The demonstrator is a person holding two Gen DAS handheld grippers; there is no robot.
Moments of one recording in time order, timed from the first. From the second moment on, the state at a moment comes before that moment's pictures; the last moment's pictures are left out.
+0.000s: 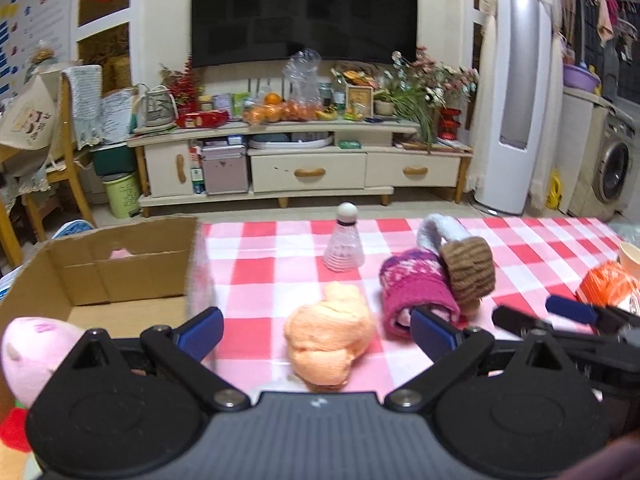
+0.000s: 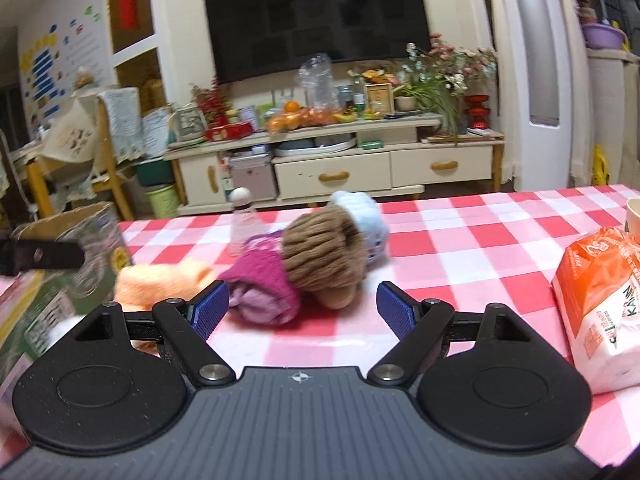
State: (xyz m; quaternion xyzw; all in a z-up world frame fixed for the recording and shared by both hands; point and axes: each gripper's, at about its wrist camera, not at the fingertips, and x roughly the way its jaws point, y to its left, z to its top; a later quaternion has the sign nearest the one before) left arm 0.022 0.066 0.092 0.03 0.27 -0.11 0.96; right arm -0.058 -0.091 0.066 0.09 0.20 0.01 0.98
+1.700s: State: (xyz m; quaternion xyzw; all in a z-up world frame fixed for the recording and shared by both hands) left arm 0.082 0.019 0.037 0.05 0.34 -0.11 0.93; right arm 0.016 -0.143 0.046 0.22 0.23 0.09 0.94
